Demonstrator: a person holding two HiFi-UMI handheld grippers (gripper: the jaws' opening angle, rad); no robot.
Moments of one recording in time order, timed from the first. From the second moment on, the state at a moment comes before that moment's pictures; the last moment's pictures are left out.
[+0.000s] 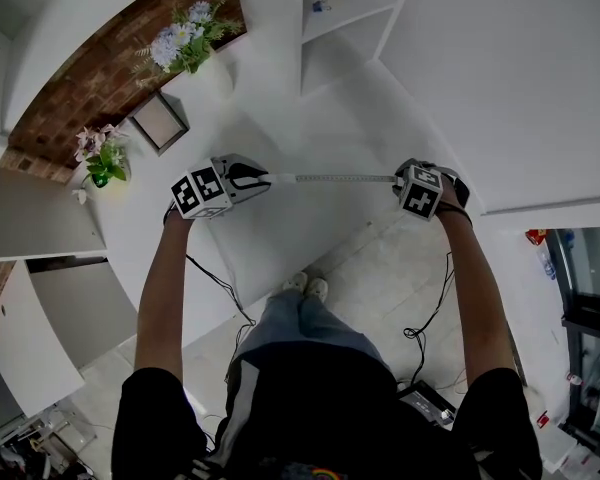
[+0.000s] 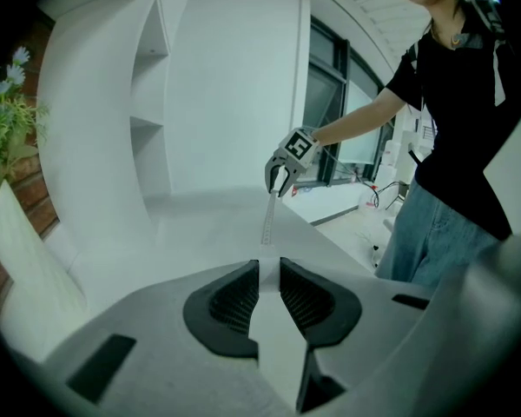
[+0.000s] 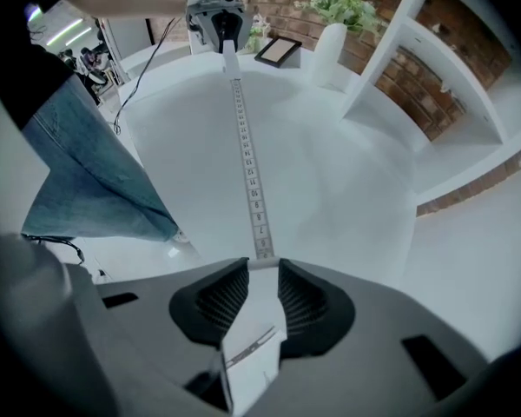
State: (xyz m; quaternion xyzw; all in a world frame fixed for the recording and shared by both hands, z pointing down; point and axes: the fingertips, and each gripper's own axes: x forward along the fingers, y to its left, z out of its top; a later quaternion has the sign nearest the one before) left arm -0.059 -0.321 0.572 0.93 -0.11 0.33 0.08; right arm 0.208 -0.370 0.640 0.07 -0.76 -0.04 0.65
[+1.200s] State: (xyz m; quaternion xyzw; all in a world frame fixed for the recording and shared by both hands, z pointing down) left arm -0.059 -0.374 0.608 0.88 -0.07 0.46 0.07; right arm 0.169 -0.413 0.669 0.07 -0.78 -0.02 0.62
